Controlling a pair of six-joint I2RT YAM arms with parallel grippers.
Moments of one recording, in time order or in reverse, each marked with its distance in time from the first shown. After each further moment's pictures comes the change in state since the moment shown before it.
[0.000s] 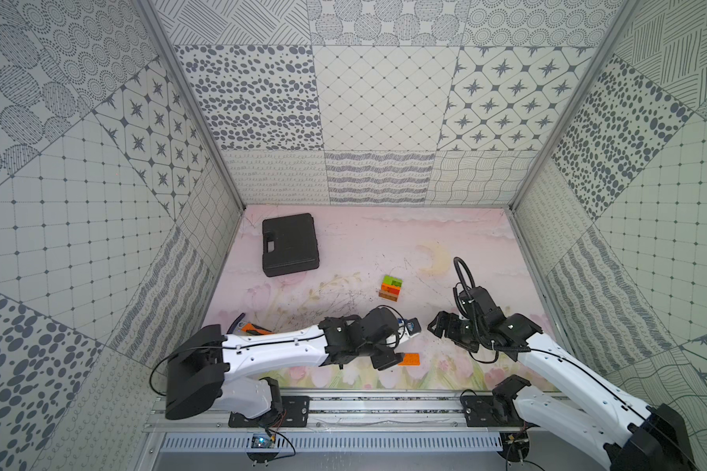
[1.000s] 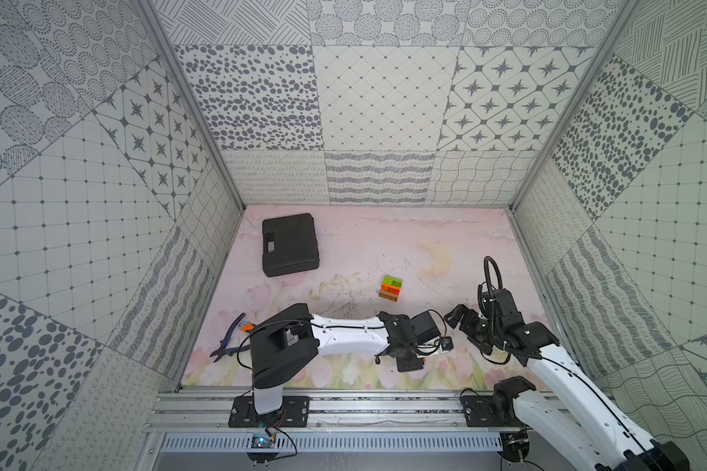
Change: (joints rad) left arm -0.097 0.646 0.472 -0.252 0.100 0.259; right arm -0.384 -0.196 -0.095 -0.026 -0.075 0.008
